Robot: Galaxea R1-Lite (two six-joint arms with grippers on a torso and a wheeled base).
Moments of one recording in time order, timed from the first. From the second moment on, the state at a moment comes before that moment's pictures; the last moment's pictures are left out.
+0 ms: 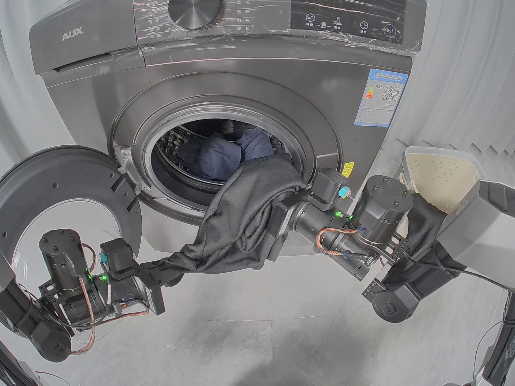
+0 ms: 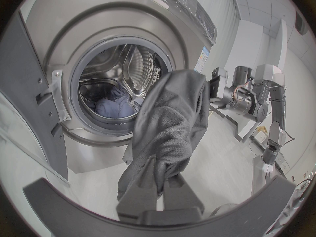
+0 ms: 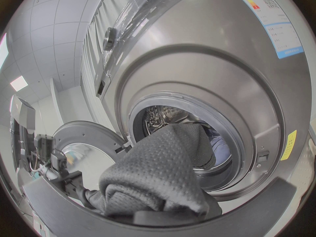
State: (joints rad) left arm -0.37 1.71 -0.20 -1.31 -0.34 0.00; right arm 0.74 2.10 -0.91 -1.42 0.02 0.16
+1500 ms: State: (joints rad) left arm -0.60 2.09 -0.54 -1.55 -0.17 -0.05; right arm 0.85 2.06 -0.90 -1.41 0.00 0.16
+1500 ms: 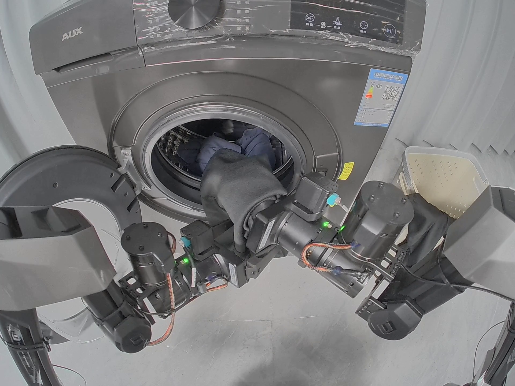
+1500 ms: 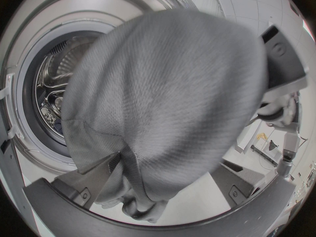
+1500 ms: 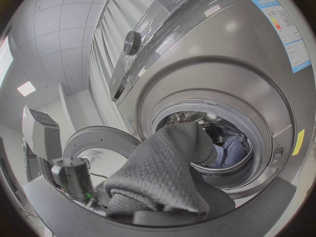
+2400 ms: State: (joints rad) left arm -0.55 2.21 -0.71 -1.55 -0.07 -0.08; right arm 0.88 2.00 -0.82 -1.42 -0.03 0.20
